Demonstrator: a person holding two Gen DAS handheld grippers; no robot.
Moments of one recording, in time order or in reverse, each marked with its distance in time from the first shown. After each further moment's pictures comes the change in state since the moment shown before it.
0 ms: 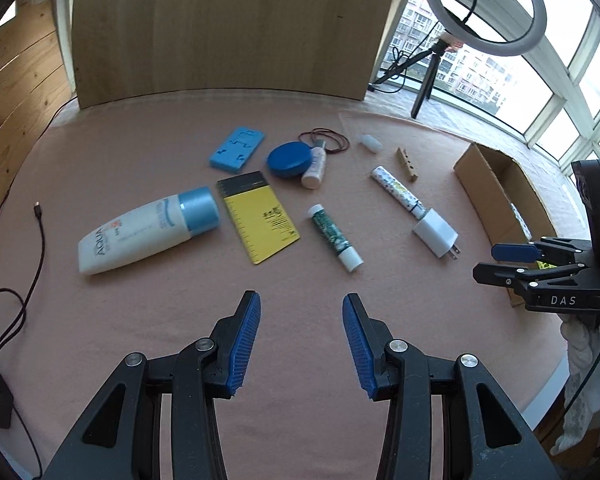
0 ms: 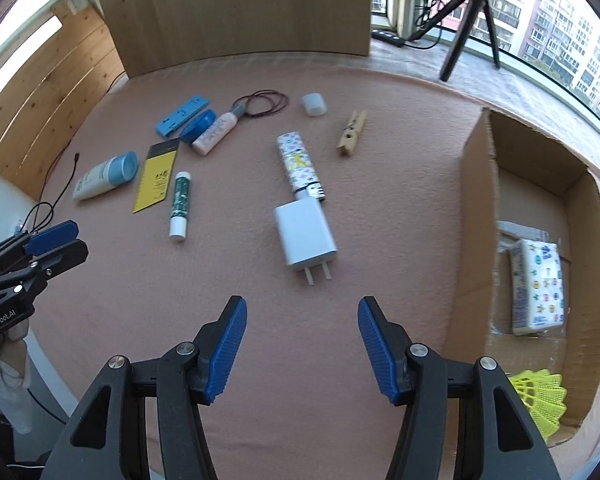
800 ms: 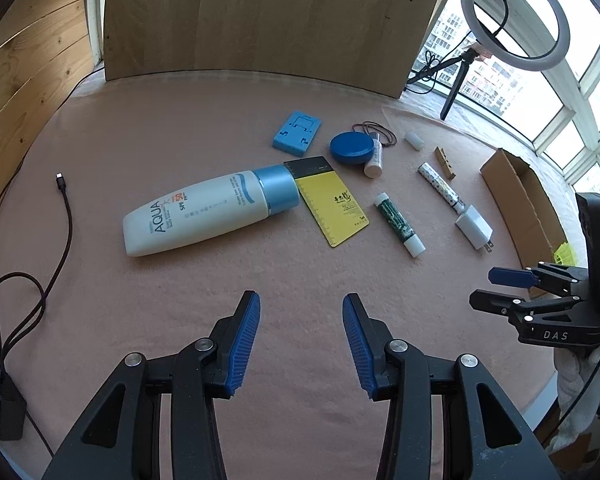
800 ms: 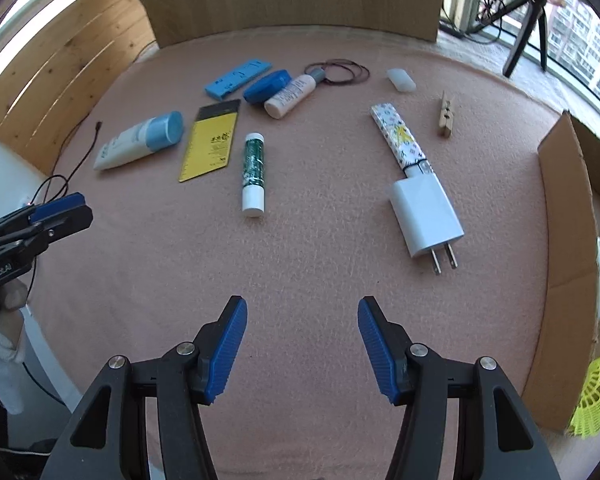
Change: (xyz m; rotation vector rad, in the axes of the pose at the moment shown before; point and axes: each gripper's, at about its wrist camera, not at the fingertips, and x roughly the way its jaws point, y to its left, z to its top) left arm 0.003 0.063 -0.009 -0.035 0.029 -0.019; right arm 0.034 0.068 -0.007 -0.024 0.034 0.032
